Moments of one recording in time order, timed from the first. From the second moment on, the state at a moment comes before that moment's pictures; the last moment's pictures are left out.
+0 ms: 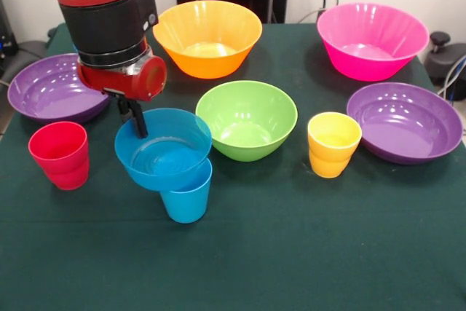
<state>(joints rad) -0.75 -0.49 0.45 1.43 -0.39 0.65 2.06</state>
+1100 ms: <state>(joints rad) -0.75 -0.48 0.47 1.42 -0.39 0.65 2.06</state>
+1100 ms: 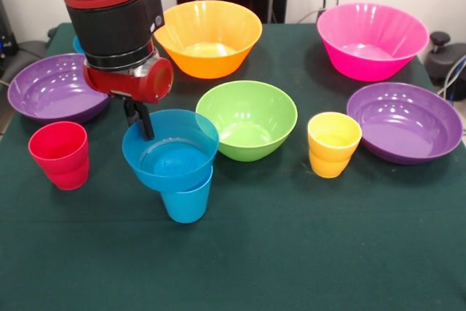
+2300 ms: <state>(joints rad) -0.74 -0.47 0.48 1.40 -0.40 0.65 2.06</state>
